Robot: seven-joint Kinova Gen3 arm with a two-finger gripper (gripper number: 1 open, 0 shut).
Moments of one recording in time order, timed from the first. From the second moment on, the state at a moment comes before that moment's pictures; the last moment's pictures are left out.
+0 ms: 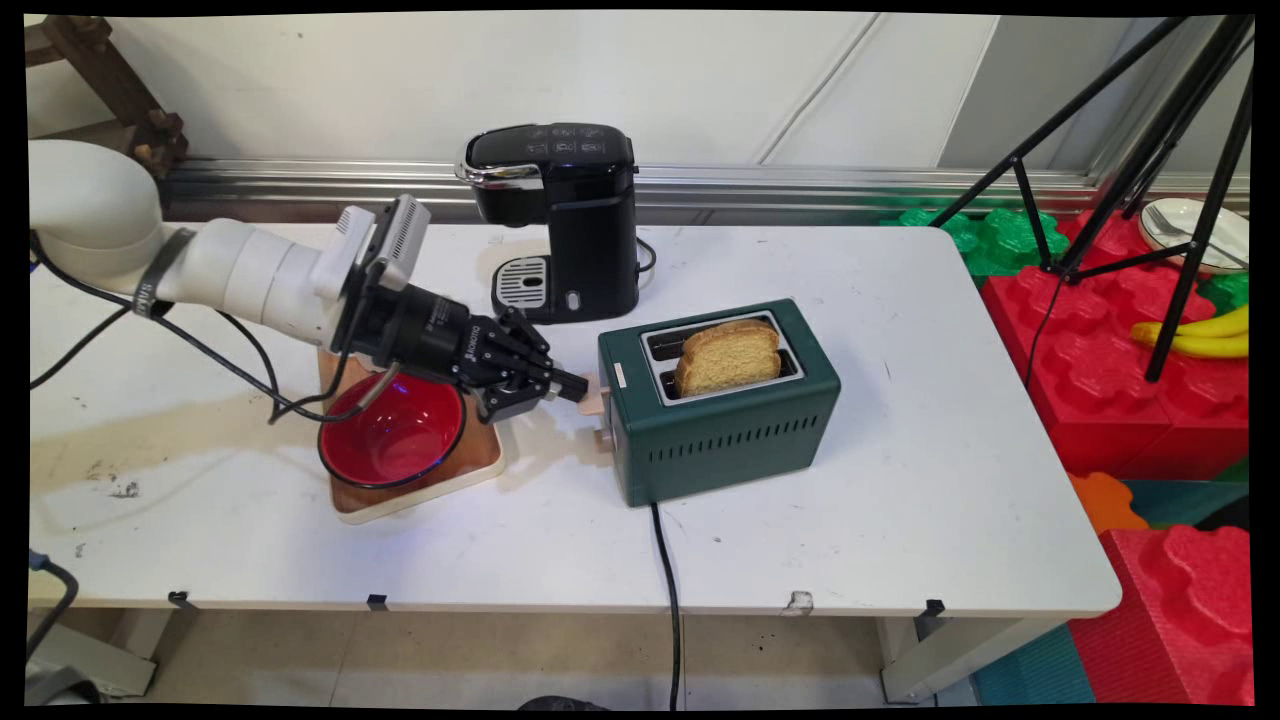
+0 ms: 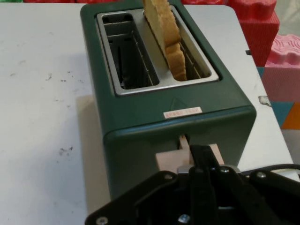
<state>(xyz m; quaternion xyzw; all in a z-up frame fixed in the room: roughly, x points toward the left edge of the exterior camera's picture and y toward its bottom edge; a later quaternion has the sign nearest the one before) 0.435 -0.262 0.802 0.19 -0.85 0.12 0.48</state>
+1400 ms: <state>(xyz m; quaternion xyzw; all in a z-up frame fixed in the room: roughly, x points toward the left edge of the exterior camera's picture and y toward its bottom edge) 0.436 -0.273 0.765 0.20 -0.86 0.11 0.46</state>
